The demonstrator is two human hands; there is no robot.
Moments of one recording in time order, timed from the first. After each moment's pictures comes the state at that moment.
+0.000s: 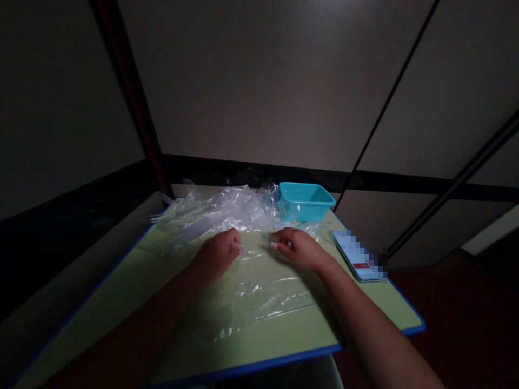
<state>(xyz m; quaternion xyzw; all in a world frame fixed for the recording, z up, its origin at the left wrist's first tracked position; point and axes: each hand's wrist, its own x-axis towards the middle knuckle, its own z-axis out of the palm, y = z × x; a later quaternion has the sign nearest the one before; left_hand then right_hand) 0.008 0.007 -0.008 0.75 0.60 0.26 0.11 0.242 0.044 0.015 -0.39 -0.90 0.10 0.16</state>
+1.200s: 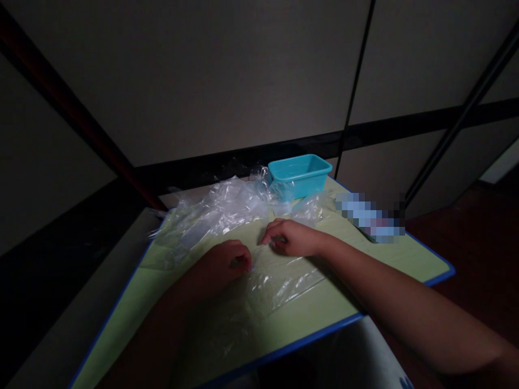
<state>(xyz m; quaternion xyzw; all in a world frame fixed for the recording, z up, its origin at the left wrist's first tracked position) 0.007 -0.012 0.015 0.85 0.47 0.11 0.21 0.222 0.039 -0.004 -0.25 -0.91 0.23 0.23</state>
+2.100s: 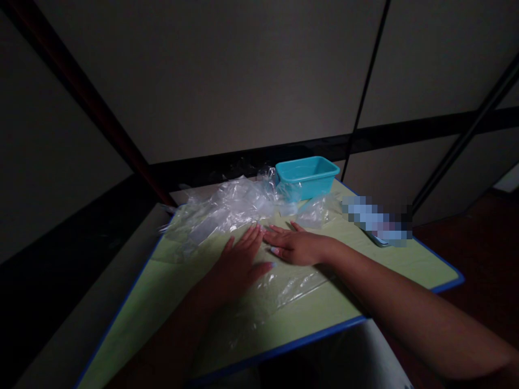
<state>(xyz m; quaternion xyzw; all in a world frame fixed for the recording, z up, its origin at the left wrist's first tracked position) 0.022 -0.018 -0.015 0.85 0.52 0.01 0.02 0.221 0.025 -0.004 -0.31 -0.92 0.23 0.06</state>
